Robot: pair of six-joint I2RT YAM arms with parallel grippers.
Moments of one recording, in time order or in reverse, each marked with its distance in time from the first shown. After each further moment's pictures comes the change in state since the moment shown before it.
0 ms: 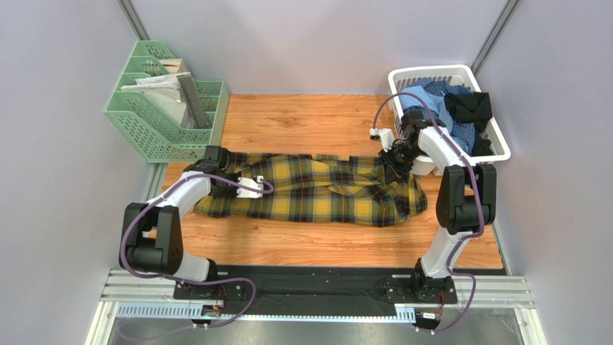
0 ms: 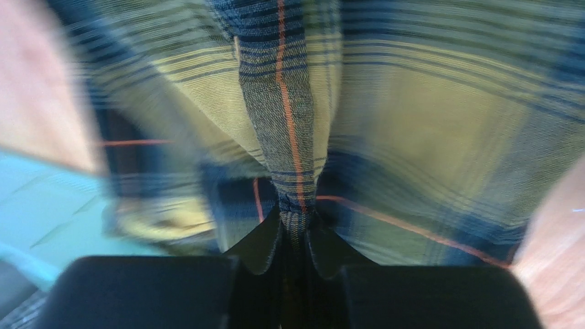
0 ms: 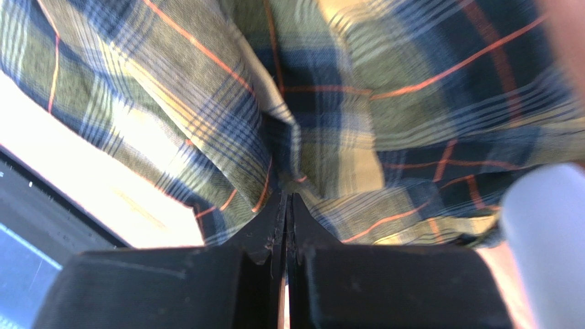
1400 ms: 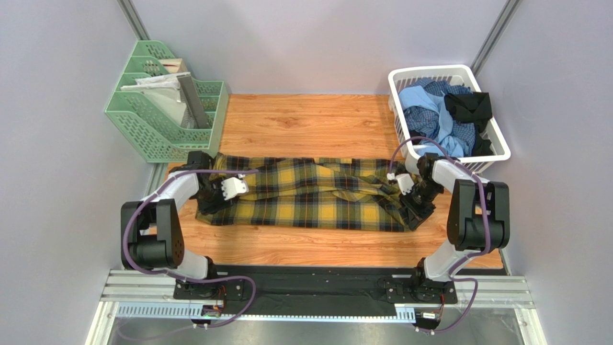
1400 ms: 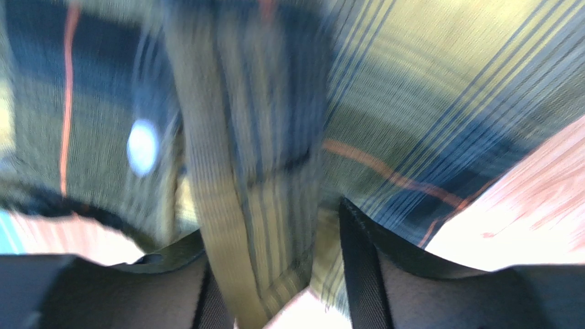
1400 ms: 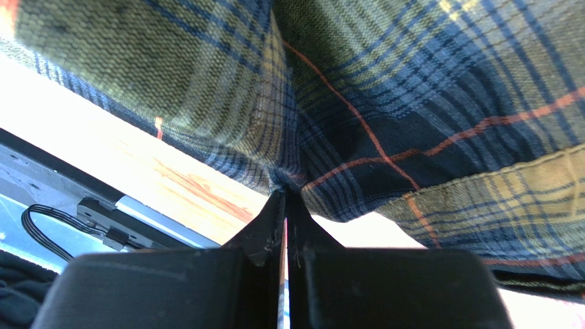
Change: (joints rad) left arm 0.164 0.032 -0.043 -0.132 0.001 -0.209; right arm -0.152 -0.164 -0.479 0.014 0.193 -0.084
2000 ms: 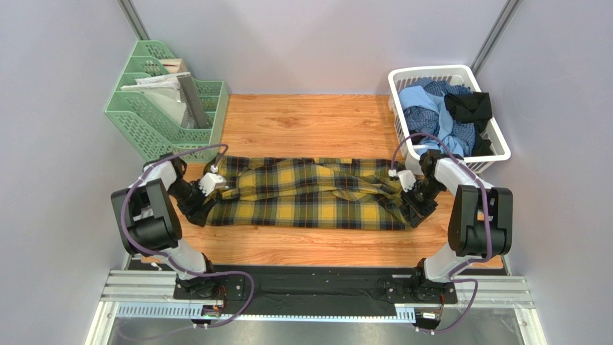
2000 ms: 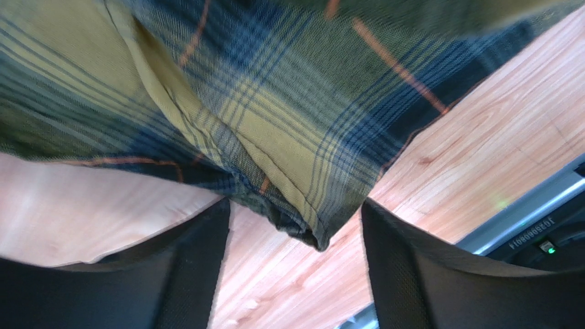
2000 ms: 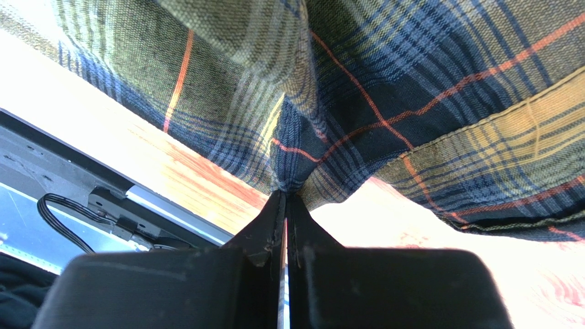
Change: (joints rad) left arm 0.283 0.123 0.147 -0.294 0.120 -0.085; right arm -0.002 -0.052 0.034 -0.053 -0.005 0.003
